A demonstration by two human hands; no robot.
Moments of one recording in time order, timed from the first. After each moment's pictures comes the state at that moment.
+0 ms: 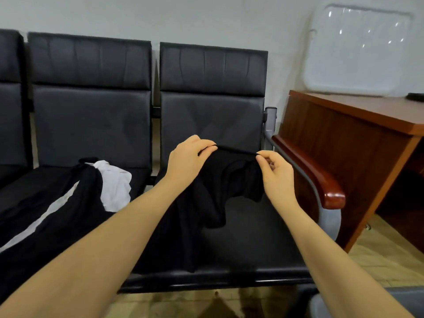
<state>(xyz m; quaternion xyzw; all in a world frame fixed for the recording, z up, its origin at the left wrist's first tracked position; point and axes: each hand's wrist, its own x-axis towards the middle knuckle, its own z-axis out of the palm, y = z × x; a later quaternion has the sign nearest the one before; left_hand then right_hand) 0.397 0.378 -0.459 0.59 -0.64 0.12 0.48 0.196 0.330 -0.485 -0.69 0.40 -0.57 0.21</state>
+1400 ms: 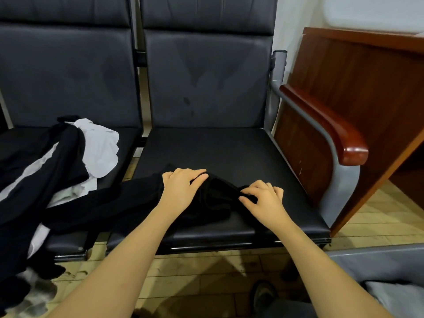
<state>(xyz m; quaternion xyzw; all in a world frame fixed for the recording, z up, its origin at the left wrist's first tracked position) 0.395 0.391 -0.628 0.69 -0.62 -0.04 0.37 0.173 0.342 -0.645 -0.84 0.49 -0.20 0.13</state>
